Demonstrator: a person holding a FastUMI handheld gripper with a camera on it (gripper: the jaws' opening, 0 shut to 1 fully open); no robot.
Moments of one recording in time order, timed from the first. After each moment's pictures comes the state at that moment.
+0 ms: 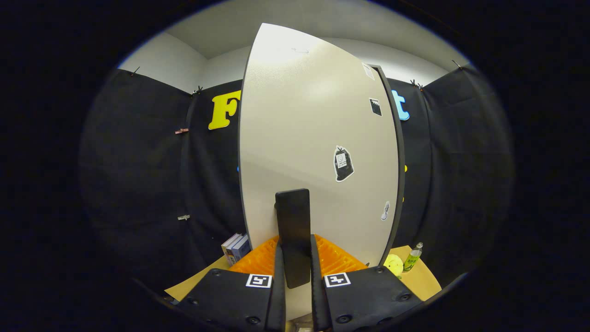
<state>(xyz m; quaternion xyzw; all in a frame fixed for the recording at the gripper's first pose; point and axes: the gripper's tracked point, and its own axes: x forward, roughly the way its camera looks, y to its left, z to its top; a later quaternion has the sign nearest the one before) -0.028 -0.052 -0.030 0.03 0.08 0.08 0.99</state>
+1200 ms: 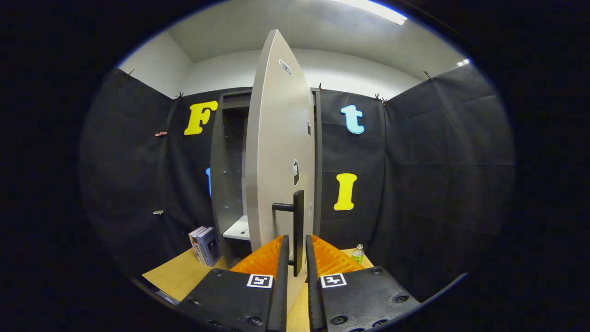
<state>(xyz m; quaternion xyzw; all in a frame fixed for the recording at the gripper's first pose) -0.154 -0.212 0.009 0.00 0.05 -0.02 1.00</state>
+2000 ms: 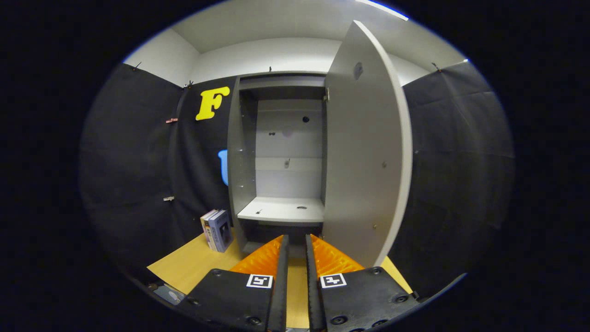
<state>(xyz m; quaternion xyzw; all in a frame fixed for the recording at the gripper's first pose) -0.173 -0.151 -0.072 0.00 0.12 0.03 0.99</state>
